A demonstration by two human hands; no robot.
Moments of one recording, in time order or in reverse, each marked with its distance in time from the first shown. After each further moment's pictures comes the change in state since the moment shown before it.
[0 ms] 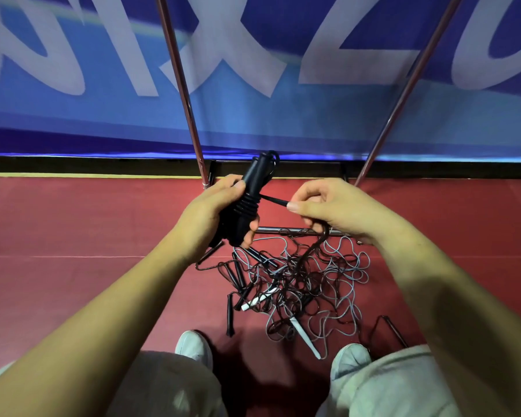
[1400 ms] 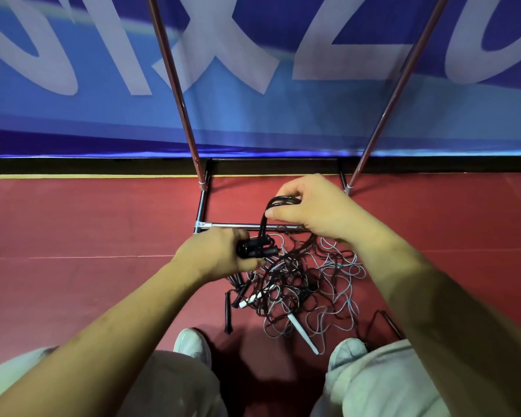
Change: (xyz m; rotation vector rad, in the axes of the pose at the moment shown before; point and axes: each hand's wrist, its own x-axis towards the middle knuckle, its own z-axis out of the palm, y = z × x) left_hand 0.003 -0.058 -0.003 1.346 -0.060 -0.216; right_hand -0.006 -0.017 0.019 -0.199 0.086 -0.099
